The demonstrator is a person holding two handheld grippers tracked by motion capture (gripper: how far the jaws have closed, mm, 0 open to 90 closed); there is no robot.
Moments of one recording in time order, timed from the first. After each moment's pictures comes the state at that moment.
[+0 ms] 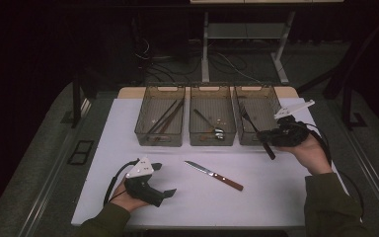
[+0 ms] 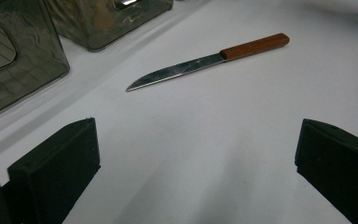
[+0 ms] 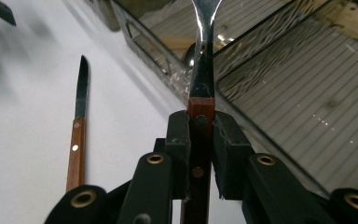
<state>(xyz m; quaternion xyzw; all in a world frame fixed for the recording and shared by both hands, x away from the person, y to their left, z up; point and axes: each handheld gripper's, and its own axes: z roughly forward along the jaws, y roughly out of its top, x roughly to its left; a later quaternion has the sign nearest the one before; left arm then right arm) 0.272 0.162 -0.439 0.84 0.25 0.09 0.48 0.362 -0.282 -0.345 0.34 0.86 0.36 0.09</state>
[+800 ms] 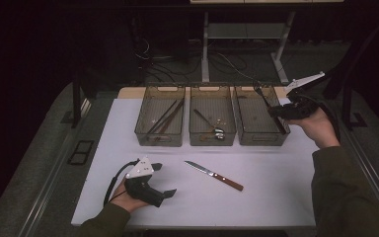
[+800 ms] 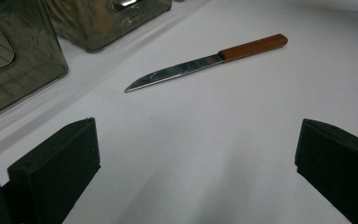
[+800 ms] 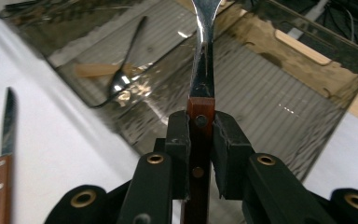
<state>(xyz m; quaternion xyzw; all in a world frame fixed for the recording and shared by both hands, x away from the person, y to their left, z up) 0.271 0.161 -0.438 0.84 0.25 0.09 0.48 0.418 -0.310 -0.310 0.39 0.84 0.34 0.14</state>
